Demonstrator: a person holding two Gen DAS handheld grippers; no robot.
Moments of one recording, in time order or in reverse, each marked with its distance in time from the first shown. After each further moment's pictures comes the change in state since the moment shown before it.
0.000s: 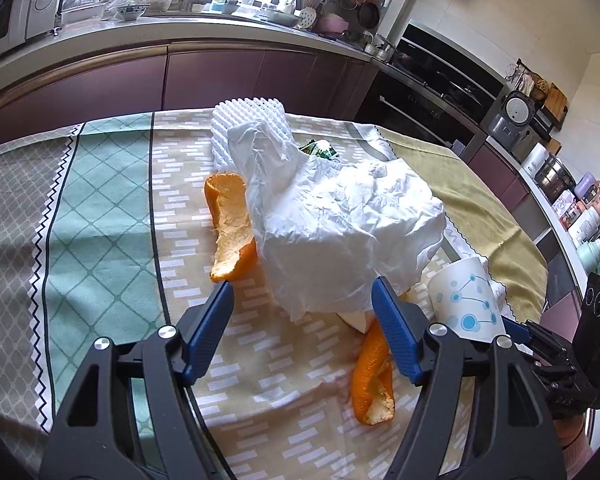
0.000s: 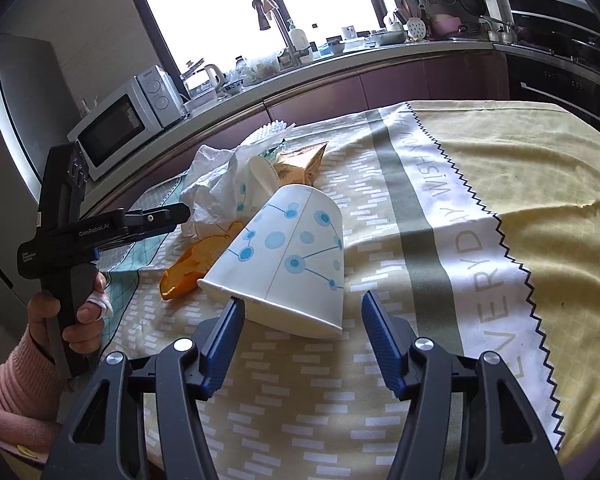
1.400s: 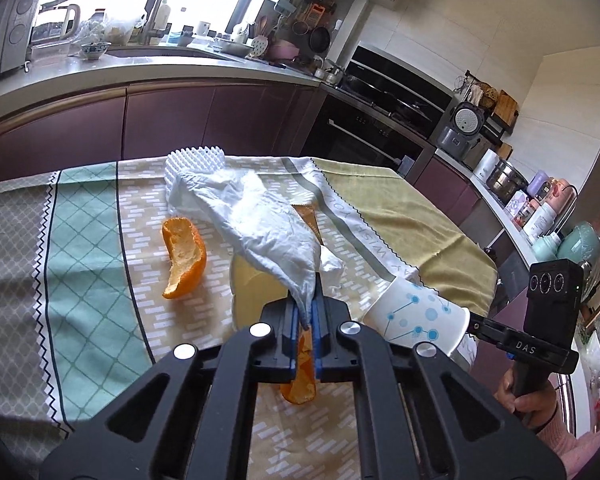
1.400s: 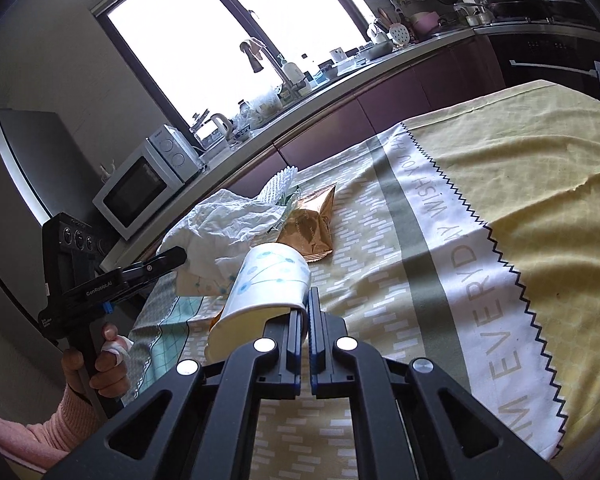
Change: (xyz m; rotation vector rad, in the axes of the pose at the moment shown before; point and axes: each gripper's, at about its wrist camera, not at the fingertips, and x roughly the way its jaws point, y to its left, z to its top) left arm -0.065 -0.026 0.002 0.077 -0.107 -0.168; right arm -0.038 -0.014 0.006 0.190 -0.113 0.147
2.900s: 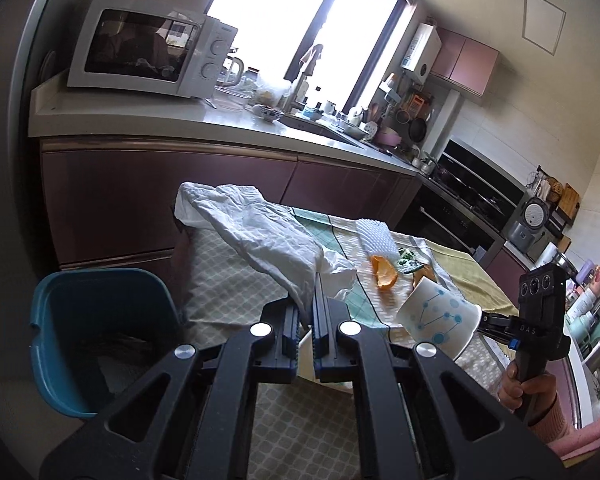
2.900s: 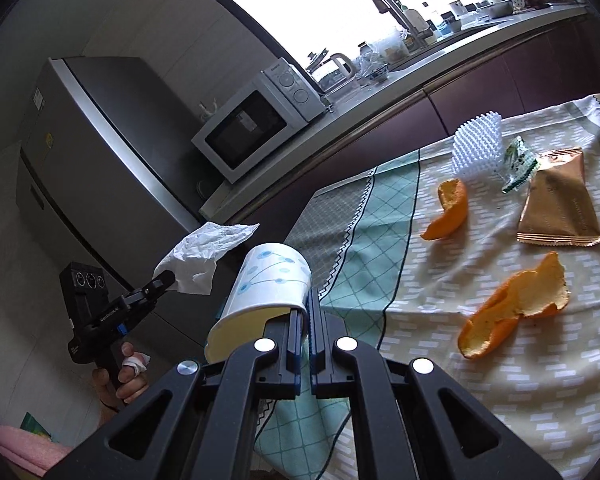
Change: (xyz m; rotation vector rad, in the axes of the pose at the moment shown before) left arm -0.311 0.131 -0.097 -0.218 -0.287 0.302; right arm 0.098 0.169 -0.018 -0.138 0.211 0.363
